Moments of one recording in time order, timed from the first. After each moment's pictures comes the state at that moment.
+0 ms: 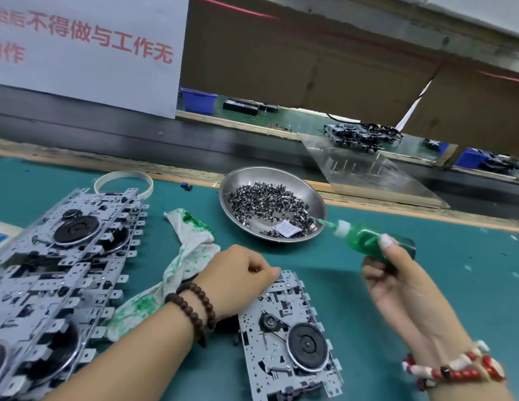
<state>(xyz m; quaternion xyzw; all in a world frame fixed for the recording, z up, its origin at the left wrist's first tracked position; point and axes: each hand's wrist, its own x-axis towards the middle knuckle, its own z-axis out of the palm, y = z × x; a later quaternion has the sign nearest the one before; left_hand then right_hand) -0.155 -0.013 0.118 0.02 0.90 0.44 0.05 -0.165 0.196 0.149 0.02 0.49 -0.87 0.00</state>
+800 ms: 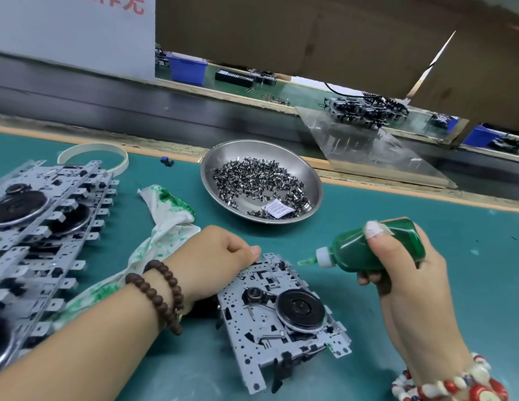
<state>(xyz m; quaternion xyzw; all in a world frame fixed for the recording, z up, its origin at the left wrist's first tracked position) -0.159 -0.010 0.116 -0.07 0.85 0.52 0.10 -0.153 0.192 0.138 -0.07 0.70 -0.69 -0.14</state>
